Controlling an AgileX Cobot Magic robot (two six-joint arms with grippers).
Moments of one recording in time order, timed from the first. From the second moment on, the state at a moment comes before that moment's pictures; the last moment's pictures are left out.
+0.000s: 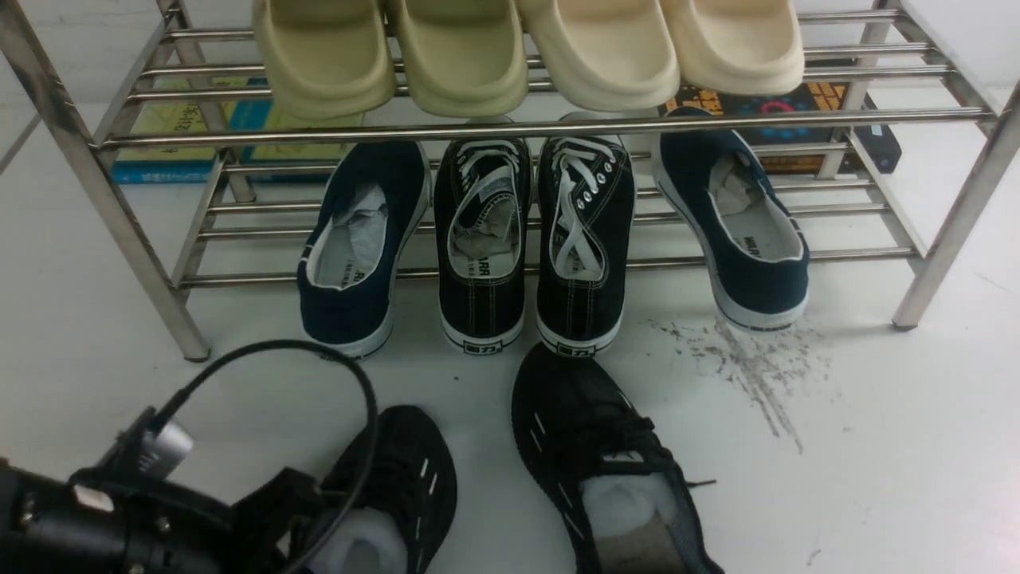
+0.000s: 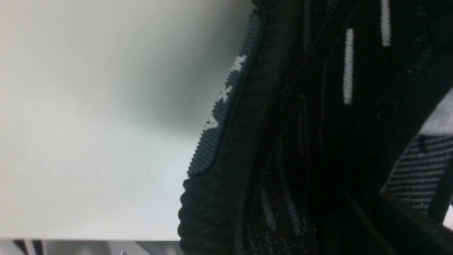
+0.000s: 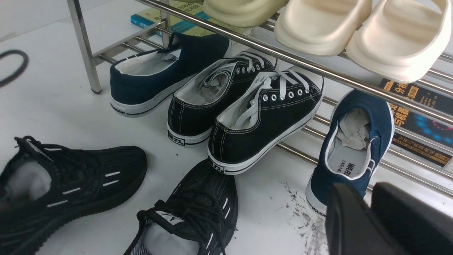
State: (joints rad) right arm 1.16 0.61 -0.82 -0.74 0.83 0.72; left arm -0.21 1.08 -0.51 -0.69 0.87 -0.33
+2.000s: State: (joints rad) right arm 1.16 0.61 -0.82 -0.79 0.94 0.85; left arm -0.49 1.60 -0.93 -0.12 0.84 -0.42
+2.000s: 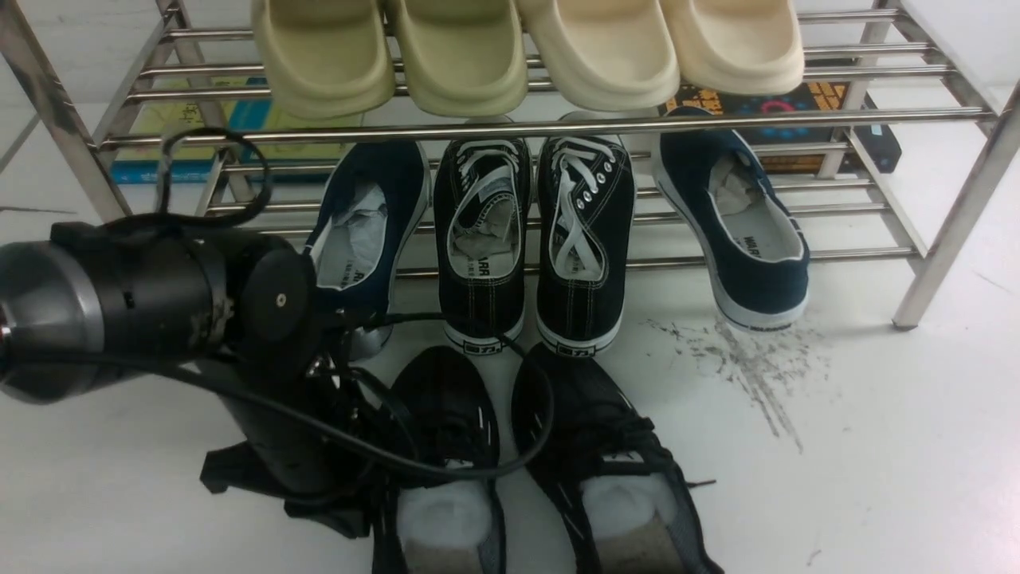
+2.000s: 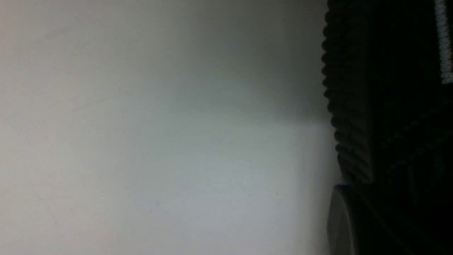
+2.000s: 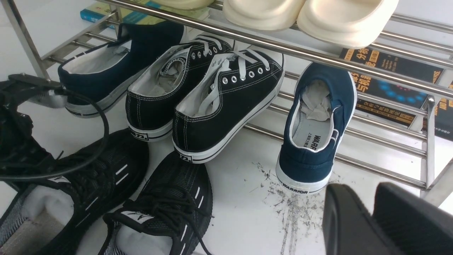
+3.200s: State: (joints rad) right arm 1.09 1.12 -1.17 -0.43 1.25 0.59; left arm -0.49 1.08 -1.16 0.17 1.23 -0.58
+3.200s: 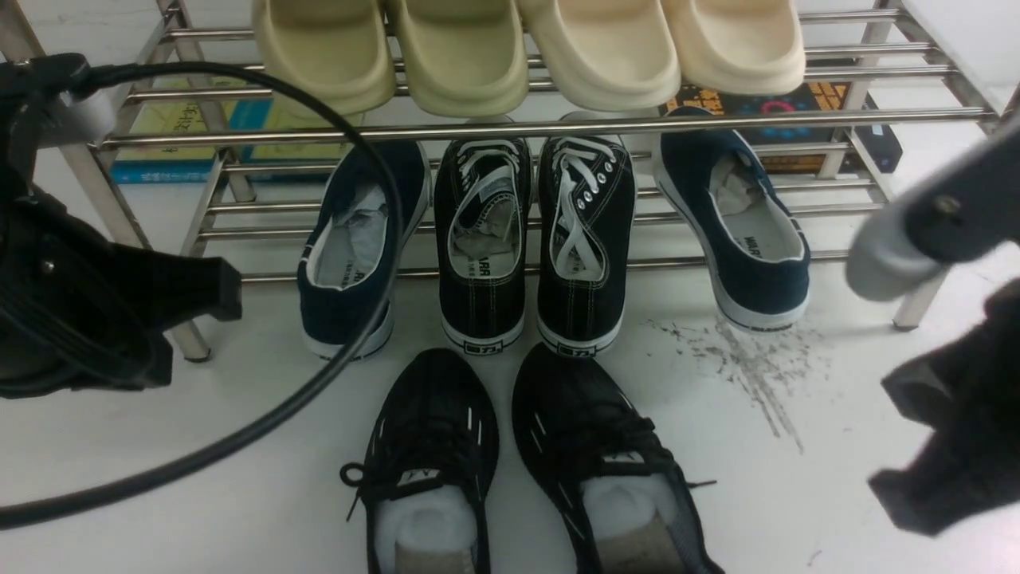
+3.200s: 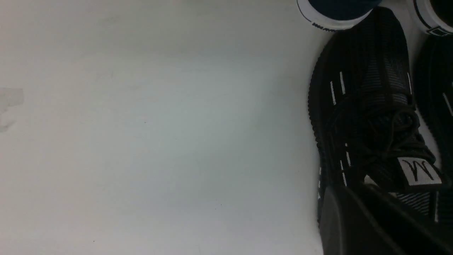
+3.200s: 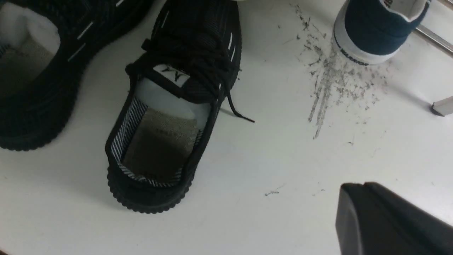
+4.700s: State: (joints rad) right arm 0.54 1.60 -1.30 -0.35 0.79 0.40; left arm -0.49 1.08 -1.16 0.18 1.23 -0.63
